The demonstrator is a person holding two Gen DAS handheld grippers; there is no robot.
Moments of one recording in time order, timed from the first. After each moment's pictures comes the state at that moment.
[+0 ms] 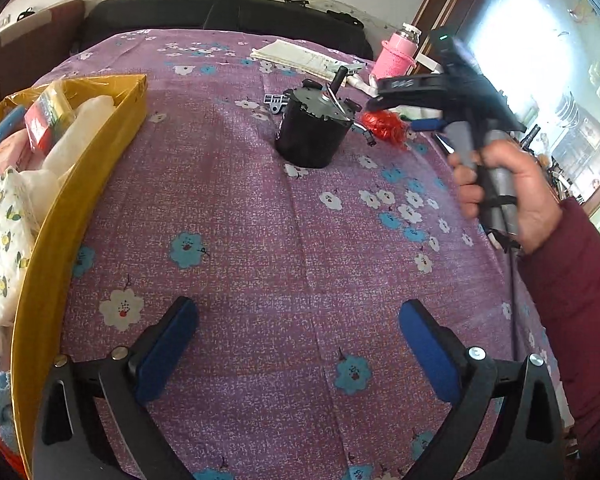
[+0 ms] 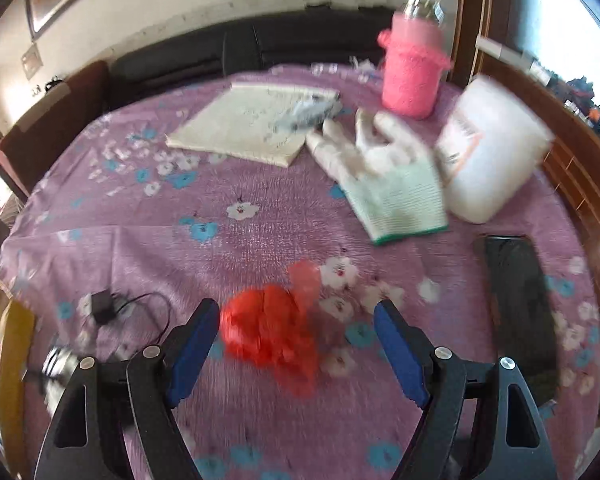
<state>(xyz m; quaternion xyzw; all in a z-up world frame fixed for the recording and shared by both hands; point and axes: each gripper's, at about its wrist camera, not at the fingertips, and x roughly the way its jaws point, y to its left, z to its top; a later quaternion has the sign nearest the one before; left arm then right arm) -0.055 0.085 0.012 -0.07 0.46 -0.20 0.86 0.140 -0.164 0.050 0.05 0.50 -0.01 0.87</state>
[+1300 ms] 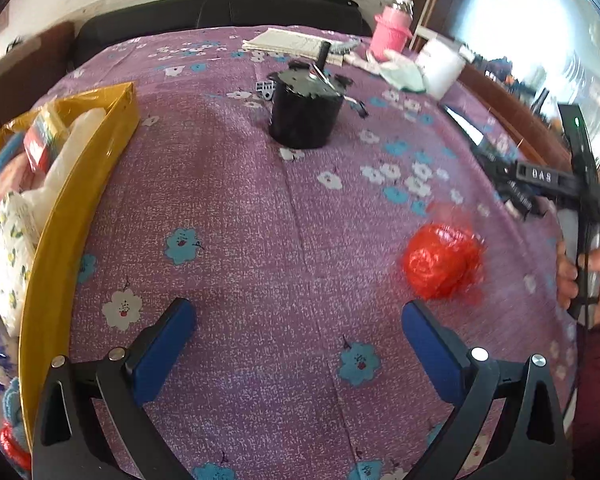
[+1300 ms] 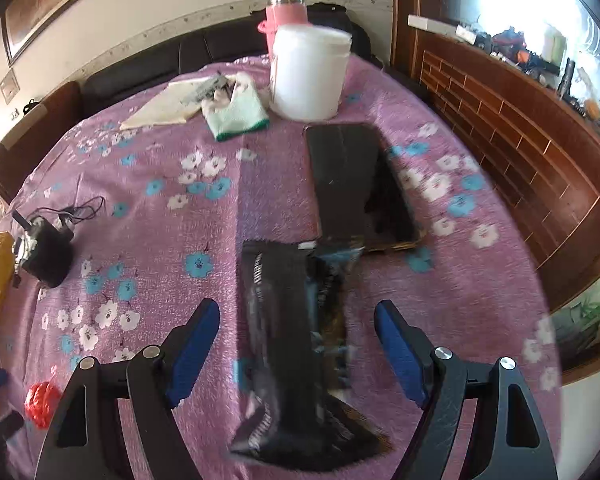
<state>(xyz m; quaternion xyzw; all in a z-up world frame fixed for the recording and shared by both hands) -0.056 0.063 0.009 0.01 0.47 -0.18 0.86 -0.021 -0.273 0.051 0.09 0.47 -0.06 0.88</state>
